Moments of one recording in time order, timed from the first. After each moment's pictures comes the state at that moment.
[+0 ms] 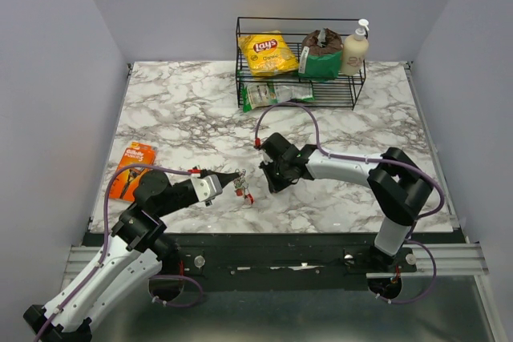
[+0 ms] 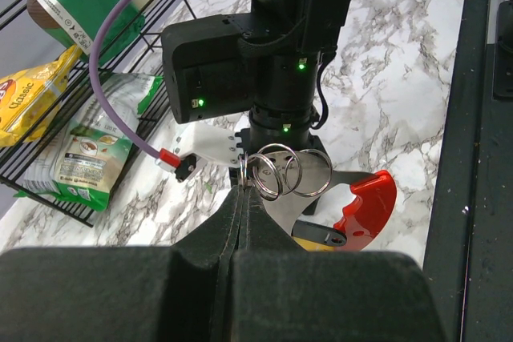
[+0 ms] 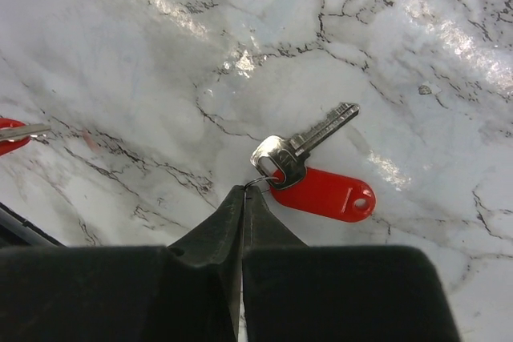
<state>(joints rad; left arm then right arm) -0.64 0.42 0.49 -0.10 0.51 0.35 0.88 1.78 1.08 -0.39 -0.09 0.29</state>
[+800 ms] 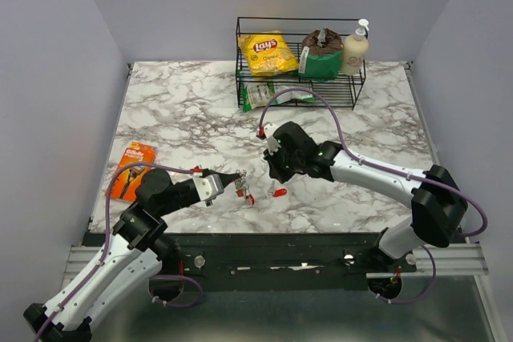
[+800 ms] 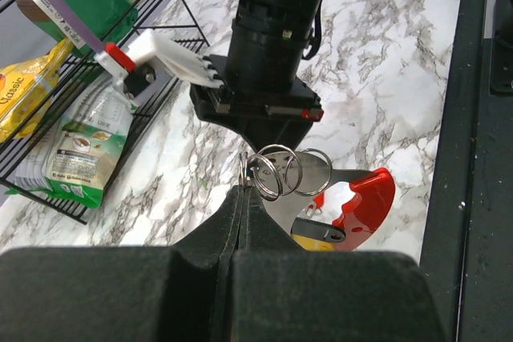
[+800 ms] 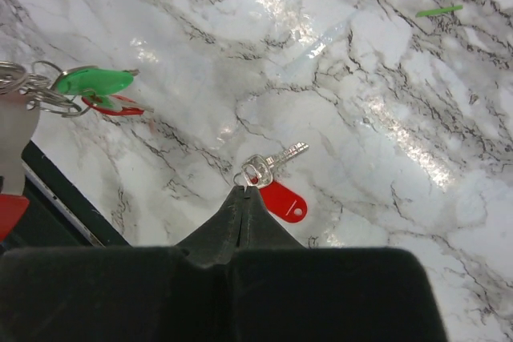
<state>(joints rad) -0.64 0.44 0.49 -0.10 0.51 0.35 0.88 1.54 1.07 -0.39 -0.08 0.12</state>
